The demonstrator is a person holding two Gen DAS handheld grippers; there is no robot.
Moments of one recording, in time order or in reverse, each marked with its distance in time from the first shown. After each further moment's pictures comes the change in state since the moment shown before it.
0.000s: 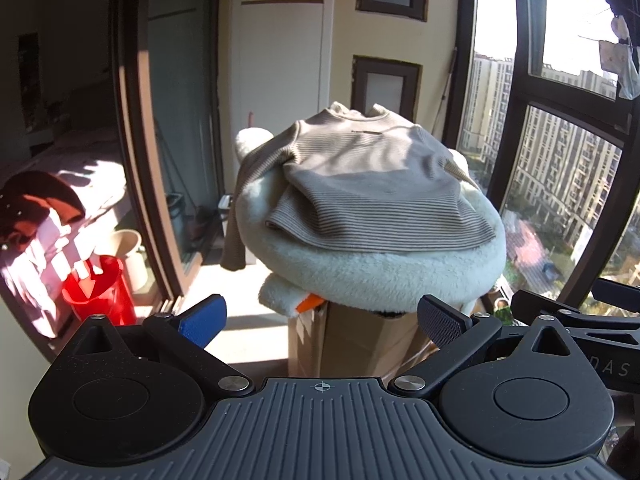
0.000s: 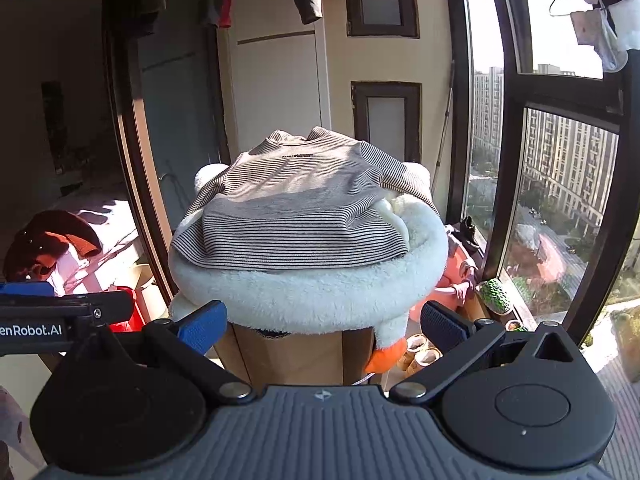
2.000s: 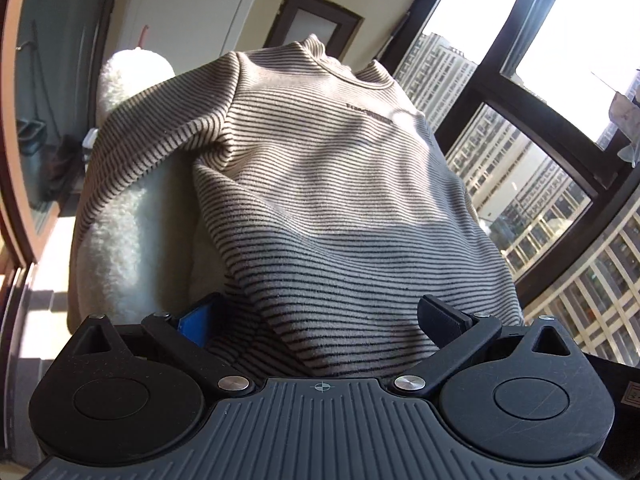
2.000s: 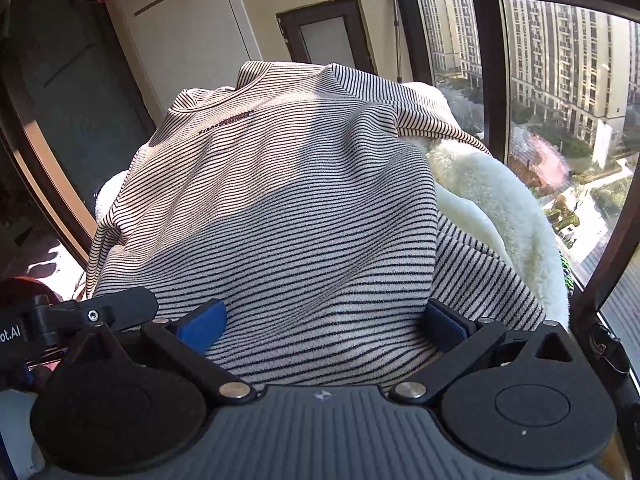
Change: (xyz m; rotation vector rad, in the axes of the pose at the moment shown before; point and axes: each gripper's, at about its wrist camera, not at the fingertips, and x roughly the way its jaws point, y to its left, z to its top) left arm 0.311 0.072 0.091 -0.149 0.234 -0.444; right arm 0.257 0.000 0.067 0.294 0.209 -0.110
